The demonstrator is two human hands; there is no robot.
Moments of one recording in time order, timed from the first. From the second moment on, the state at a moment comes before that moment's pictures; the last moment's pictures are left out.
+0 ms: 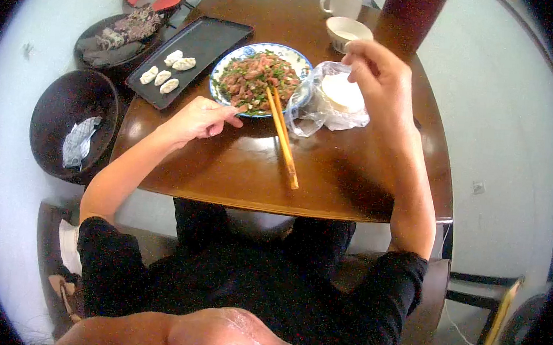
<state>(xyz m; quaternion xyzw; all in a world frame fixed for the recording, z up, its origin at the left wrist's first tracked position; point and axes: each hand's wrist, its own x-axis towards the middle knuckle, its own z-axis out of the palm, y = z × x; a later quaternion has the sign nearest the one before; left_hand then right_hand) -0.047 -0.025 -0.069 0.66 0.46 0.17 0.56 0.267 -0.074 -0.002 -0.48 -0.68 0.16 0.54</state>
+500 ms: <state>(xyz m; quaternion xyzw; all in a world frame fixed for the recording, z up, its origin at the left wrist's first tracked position) -0.027 -0.023 0.008 0.90 0.34 0.22 0.20 0.319 -0.060 -0.012 -0.54 -0.63 0.13 0.54</state>
